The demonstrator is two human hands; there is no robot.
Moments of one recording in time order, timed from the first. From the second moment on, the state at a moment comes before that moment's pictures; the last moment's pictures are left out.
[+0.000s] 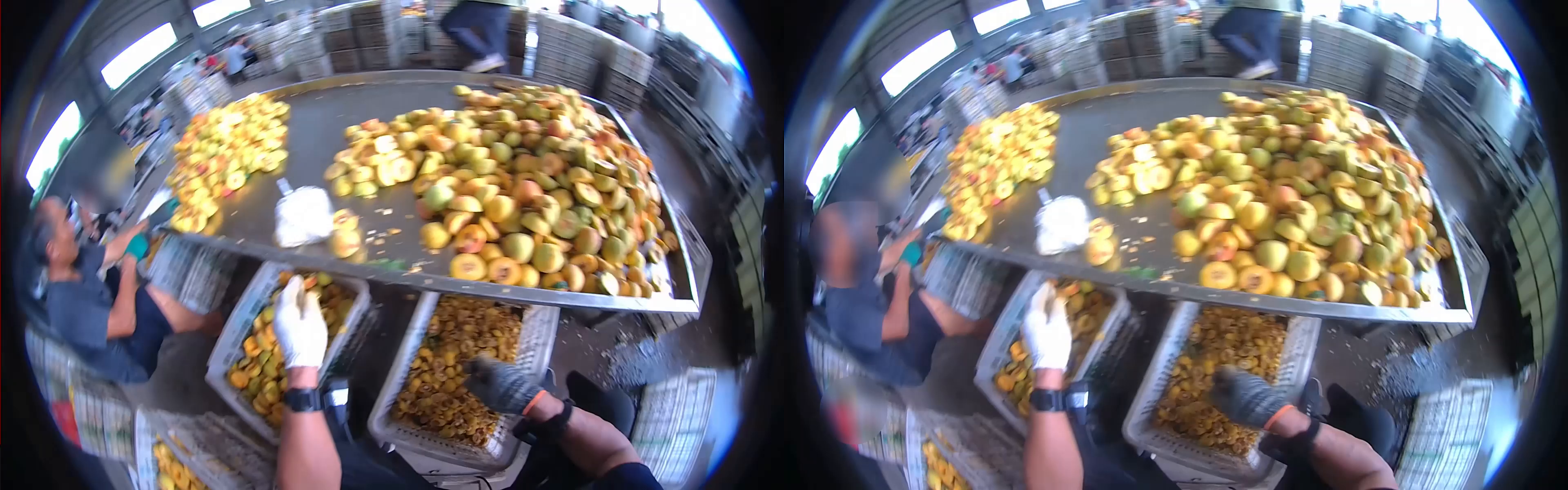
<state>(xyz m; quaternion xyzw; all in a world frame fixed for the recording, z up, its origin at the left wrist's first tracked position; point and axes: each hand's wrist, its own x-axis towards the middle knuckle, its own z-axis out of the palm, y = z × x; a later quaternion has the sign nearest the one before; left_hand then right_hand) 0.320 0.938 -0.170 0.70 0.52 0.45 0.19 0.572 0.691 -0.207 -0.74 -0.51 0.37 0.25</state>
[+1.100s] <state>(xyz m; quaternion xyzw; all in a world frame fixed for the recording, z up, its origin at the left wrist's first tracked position) 0.530 0.830 -0.111 0.70 0.20 0.22 0.65 0.668 0.655 -0.100 -0.55 -0.28 0.52 0.58</state>
